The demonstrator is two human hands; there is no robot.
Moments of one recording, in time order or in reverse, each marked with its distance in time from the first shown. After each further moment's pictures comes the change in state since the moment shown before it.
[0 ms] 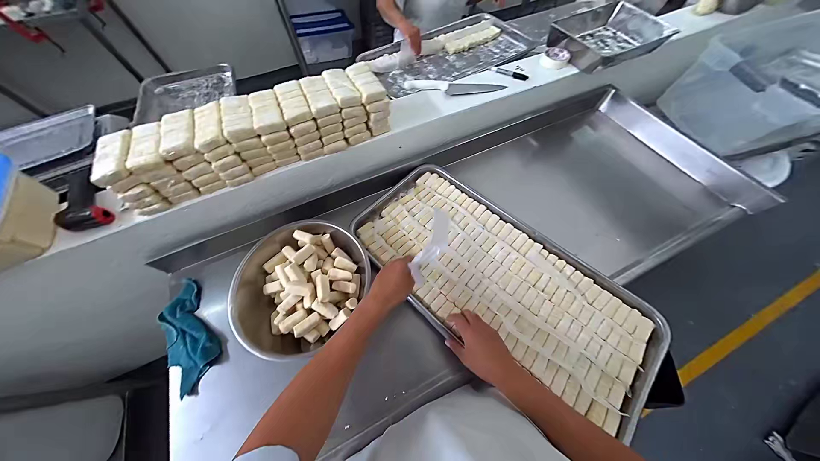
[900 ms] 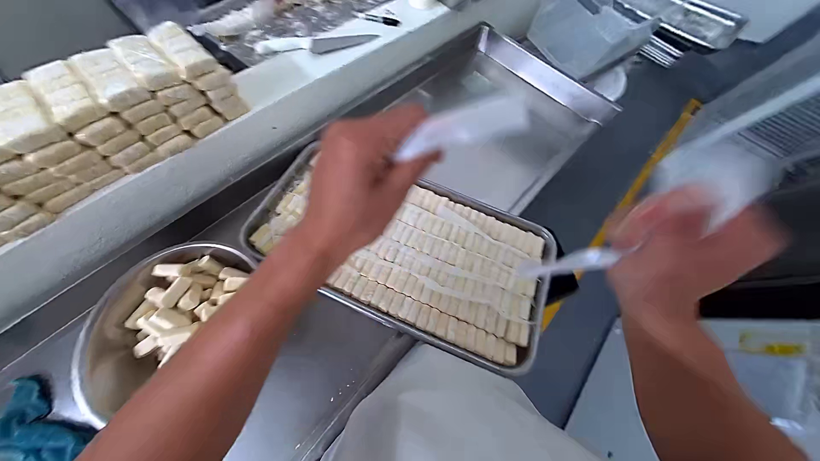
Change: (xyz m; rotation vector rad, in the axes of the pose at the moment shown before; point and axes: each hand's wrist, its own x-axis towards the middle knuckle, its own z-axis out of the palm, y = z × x) left_hand -0.016 0.222 -0.065 -0.123 0.382 1.059; right_hand -0.167 0.082 -0.184 0.414 1.411 -0.303
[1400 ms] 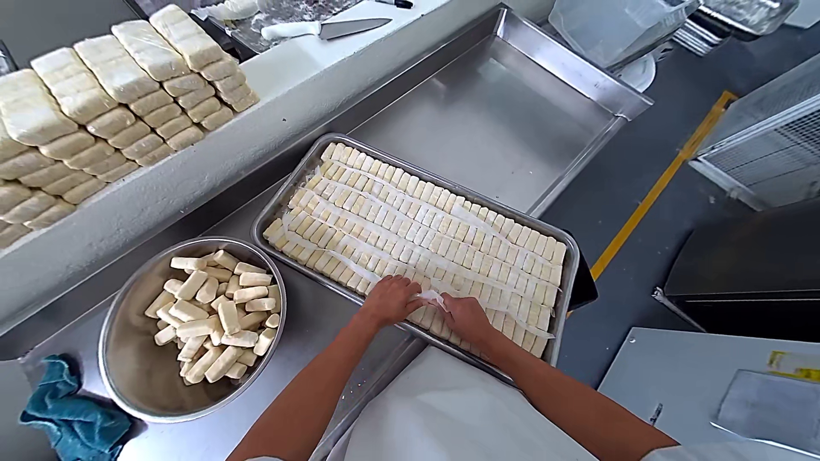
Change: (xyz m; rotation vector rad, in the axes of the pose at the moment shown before) left_hand -0.222 -0.120 0.155 0.156 -0.898 -0.388; right_hand -0.211 0.123 0.130 -0.347 -0.945 0.153
